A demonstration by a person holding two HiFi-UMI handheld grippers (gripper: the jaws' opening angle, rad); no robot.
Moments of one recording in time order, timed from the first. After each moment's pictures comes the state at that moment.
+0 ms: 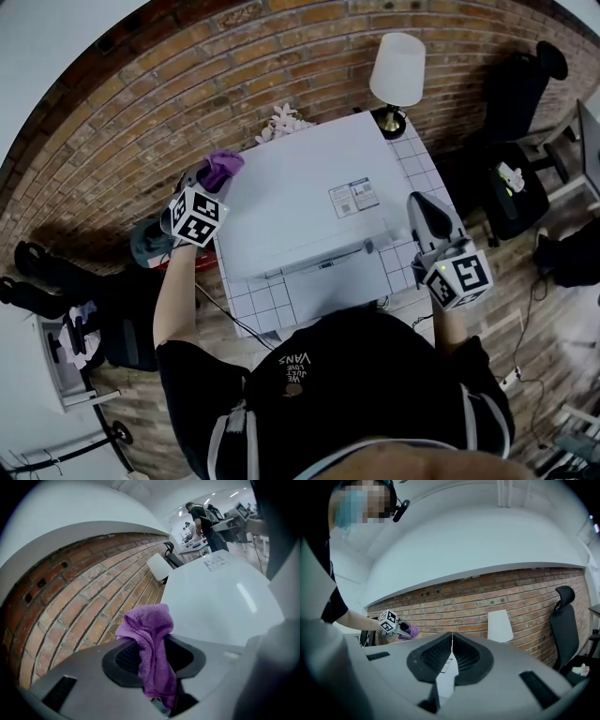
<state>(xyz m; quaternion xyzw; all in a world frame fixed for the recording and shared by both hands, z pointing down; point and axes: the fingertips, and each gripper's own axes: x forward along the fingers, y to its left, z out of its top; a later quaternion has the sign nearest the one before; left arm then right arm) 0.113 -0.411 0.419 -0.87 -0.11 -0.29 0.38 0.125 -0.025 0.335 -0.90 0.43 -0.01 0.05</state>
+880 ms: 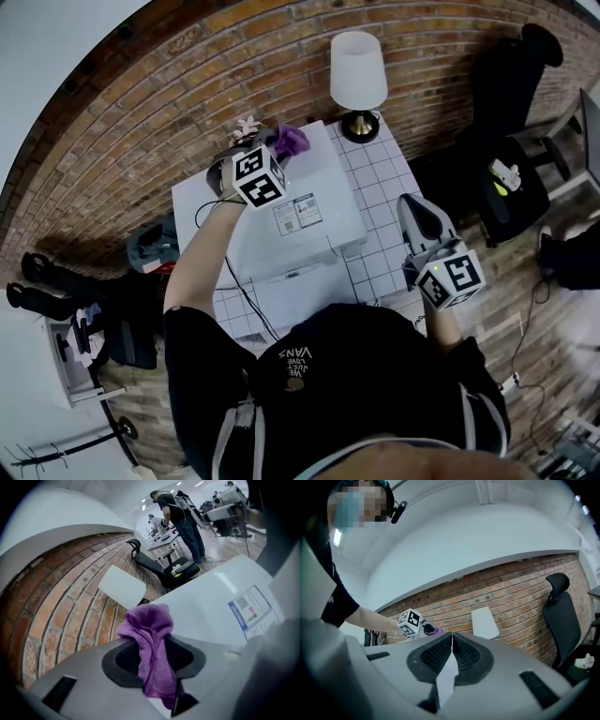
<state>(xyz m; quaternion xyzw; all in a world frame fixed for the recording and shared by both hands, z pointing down) 0.274 -0.186 0.434 -0.78 -0.23 -0.32 0.49 0.193 0.067 0.354 -0.89 0.44 -0.03 0.10</state>
